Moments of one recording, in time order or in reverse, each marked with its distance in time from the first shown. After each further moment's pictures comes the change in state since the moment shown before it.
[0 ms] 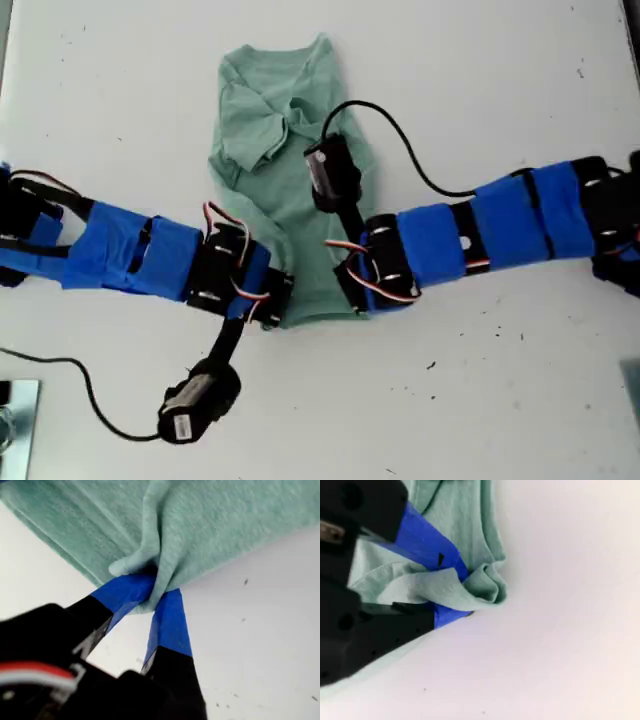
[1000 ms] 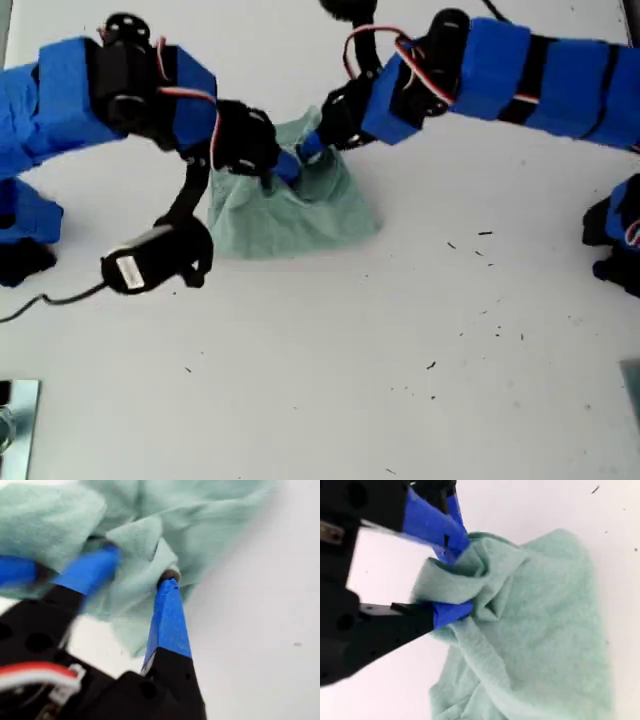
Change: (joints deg) arm 0 -24.5 25.8 3.5 6.7 17.4; arm 1 29.3 16.0 5.3 -15.6 -25.2
